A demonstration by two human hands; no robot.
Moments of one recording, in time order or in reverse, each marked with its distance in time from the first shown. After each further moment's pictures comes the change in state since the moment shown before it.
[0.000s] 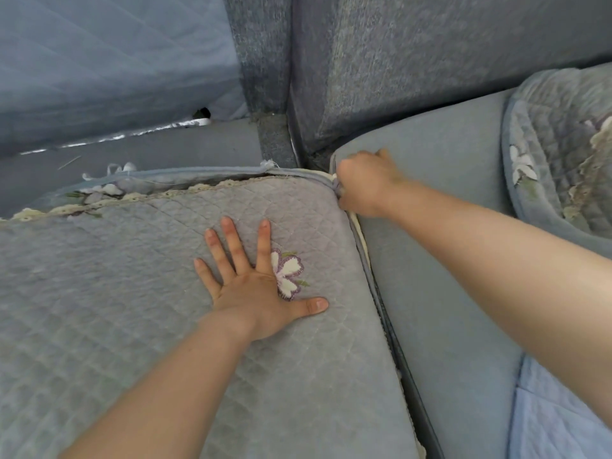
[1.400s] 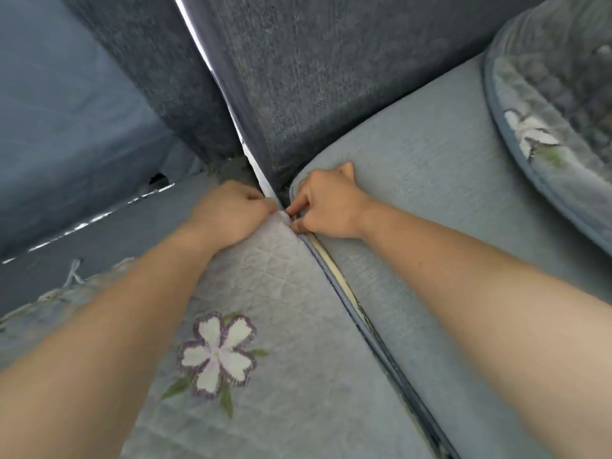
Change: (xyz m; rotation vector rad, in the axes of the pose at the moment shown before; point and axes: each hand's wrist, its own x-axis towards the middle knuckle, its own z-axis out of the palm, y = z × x) left_hand 0.157 0.070 -0.080 -0.099 0.211 0.290; right_hand 0.038 0.031 0.052 0.647 0.184 -0.039
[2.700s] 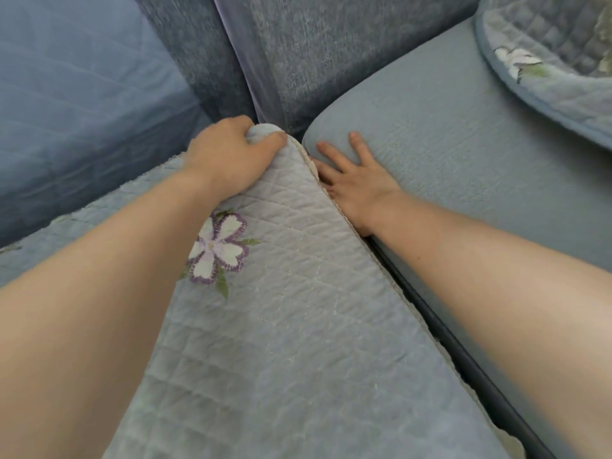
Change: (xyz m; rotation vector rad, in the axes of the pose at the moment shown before) left_hand -0.074 0.009 -0.019 0.147 0.329 0.134; right_hand -0.064 -0.003 0.051 -0.904 -0.038 -0.089
